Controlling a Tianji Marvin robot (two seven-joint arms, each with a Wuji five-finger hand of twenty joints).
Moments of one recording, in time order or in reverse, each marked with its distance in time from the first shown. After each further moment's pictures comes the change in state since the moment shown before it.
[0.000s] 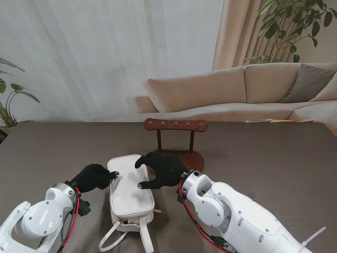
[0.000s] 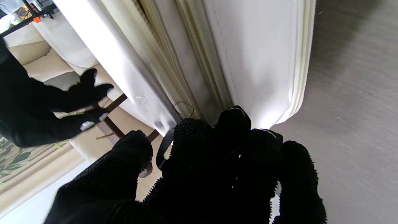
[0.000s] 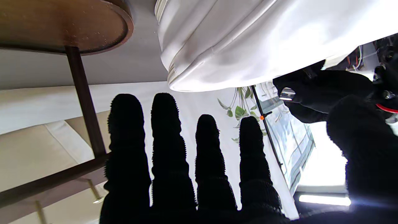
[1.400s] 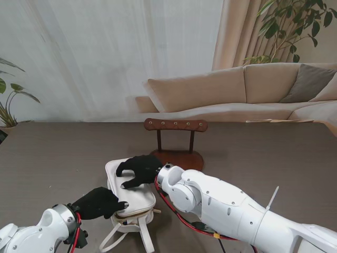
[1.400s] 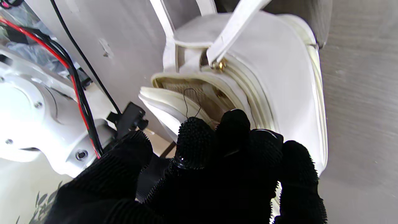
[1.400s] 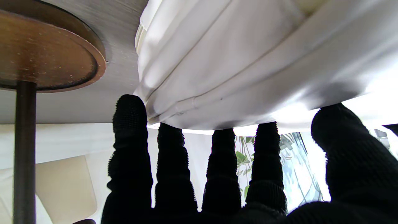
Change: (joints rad) left arm 0.265 0.046 -0.050 -0.338 0.089 0.035 -0.184; right arm 0.297 -0.138 -0.332 0.250 0.147 0.128 0.081; left_hand 0.000 0.000 0.000 0.000 -0.004 0.025 -0.026 -0.015 -0.003 0.021 0.003 -0.002 -0.001 0.000 0.001 0.000 0.000 0.000 0.000 -0.001; right_hand 0.117 0.108 -0.123 0.008 0.005 -0.199 -0.084 -0.050 0.044 -0.206 -0.283 -0.191 -0.149 -0.044 -0.216 -0.140 -0.001 -0.035 -0.108 -0.002
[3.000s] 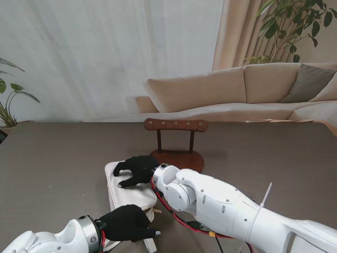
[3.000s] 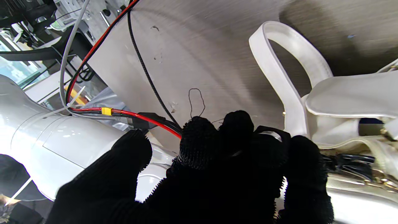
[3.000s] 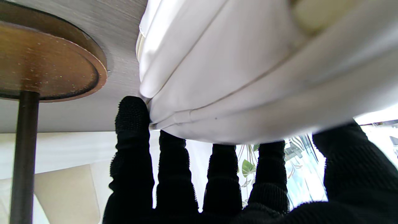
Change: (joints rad) left arm 0.014 0.042 0.176 -0.182 0.068 -0.024 -0.109; right arm 0.028 -0.032 -0.039 0.026 0.029 0.067 0.029; left_hand 0.000 0.000 -0.014 0.000 -0.009 0.026 -0.017 -0.007 0.035 0.019 0.051 -0.001 0.077 0.009 0.061 -0.001 0.114 0.084 0.021 -0.006; right_hand 0.010 0.067 -0.069 0.000 -0.042 -0.044 -0.027 0.002 0.000 0.001 -0.002 -0.011 -0.011 -0.003 -0.012 0.006 -0.013 -0.012 0.000 0.013
